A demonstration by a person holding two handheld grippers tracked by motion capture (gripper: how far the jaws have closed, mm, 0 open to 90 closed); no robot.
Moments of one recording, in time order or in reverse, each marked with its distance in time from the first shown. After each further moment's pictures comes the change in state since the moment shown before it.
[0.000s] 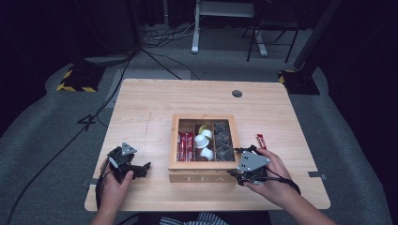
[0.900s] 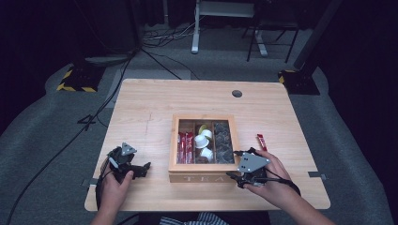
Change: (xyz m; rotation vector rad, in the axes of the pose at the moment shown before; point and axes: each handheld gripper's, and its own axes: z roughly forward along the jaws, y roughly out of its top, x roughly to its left) left arm 0.000 0.000 0.000 0.000 0.000 0.000; right arm 0.003 -0.003 0.001 0.006 0.039 0.023
